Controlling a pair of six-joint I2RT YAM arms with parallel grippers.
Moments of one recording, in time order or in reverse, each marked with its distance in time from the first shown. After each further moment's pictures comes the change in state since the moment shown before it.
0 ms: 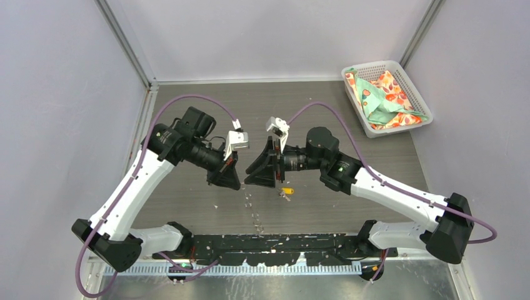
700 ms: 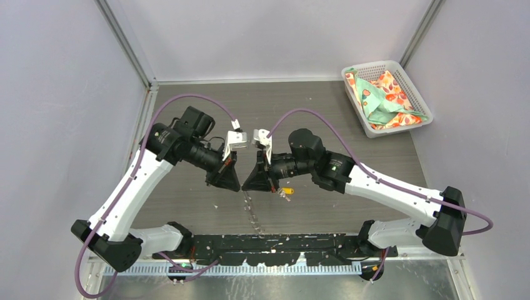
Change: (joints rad) left arm 0.000 0.000 0.021 -0.032 0.045 0.004; right arm 0.094 0.064 0.129 -0.329 0.050 -0.230
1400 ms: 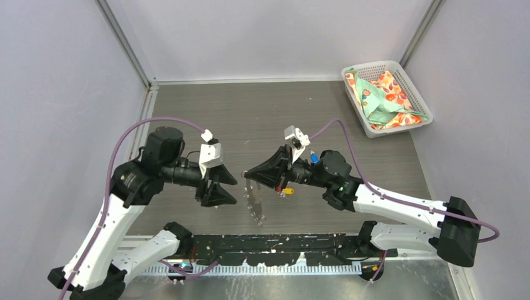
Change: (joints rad) left arm 0.000 -0.307 -0.164 0.285 0.051 -0.157; right arm 0.019 -0.155 -0.361 0.718 0.224 0.269
